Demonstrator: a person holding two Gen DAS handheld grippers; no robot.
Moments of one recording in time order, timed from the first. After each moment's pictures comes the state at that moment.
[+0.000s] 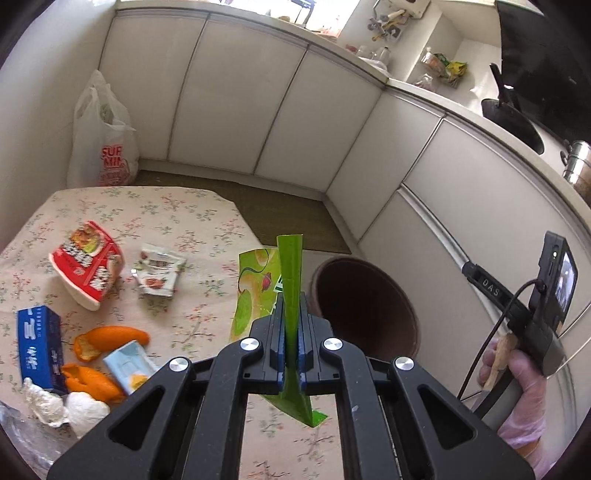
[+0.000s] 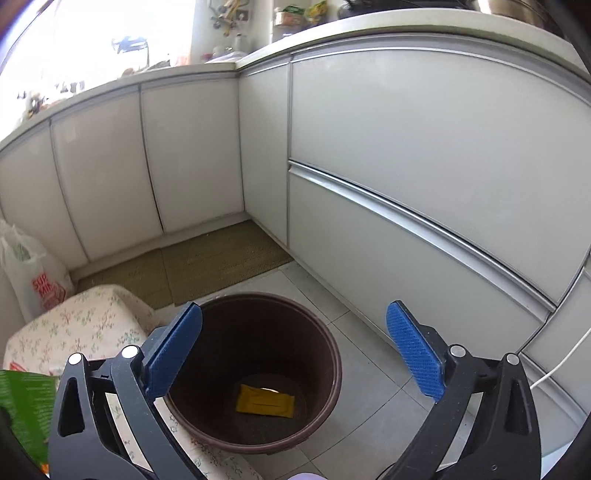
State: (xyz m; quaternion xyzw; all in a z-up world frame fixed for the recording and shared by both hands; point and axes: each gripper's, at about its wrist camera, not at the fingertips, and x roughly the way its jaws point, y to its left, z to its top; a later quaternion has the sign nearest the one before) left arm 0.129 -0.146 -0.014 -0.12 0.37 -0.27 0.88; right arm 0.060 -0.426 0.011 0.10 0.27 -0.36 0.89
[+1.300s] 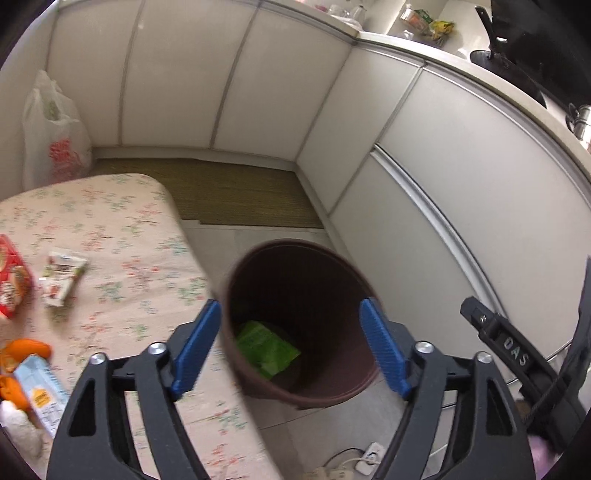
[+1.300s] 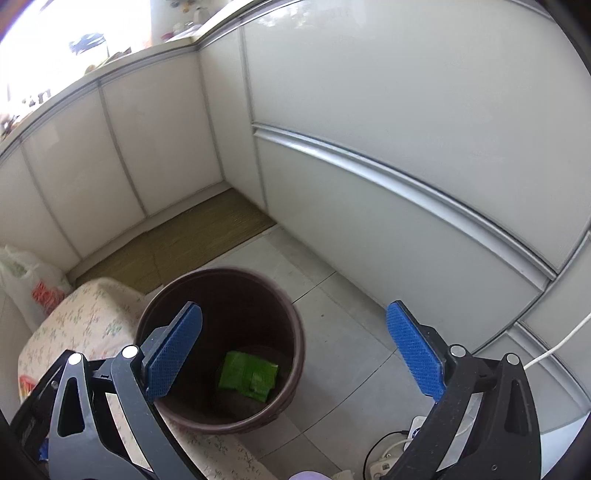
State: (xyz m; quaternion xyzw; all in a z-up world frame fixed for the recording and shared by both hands) left arm 0.145 -0.275 -0.023 -0.07 0.41 -0.28 0.87; right arm 0.043 -0.479 -0.004 0.17 0.33 -0.35 0.86
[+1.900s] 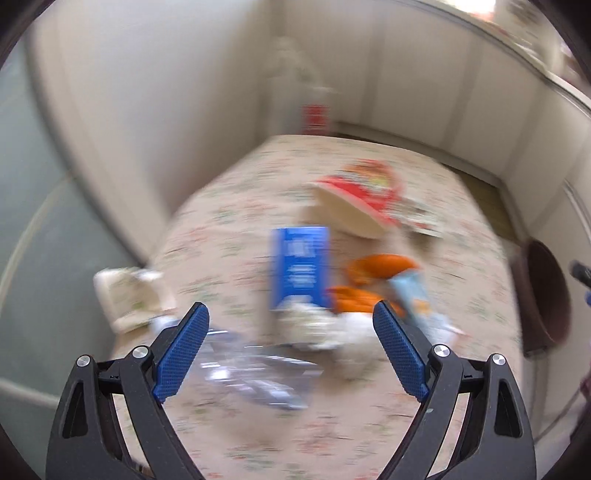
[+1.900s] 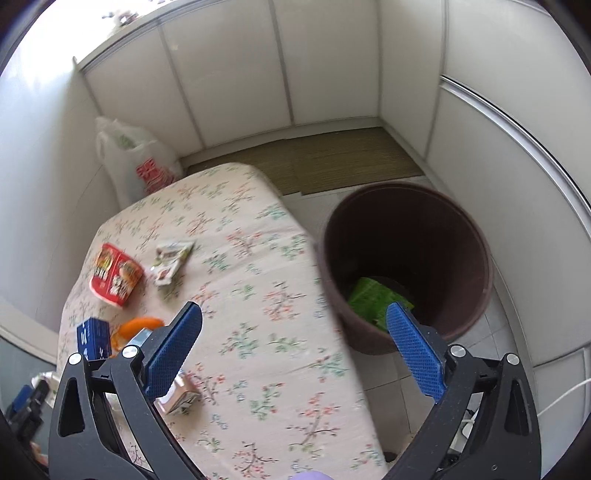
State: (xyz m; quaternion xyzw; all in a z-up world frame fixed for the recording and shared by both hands) left arm 0.080 0.067 -0.051 -0.04 0.46 0.10 0.88; right arm 0.106 -0.296 -0.030 0.12 0.45 -0.11 0.88
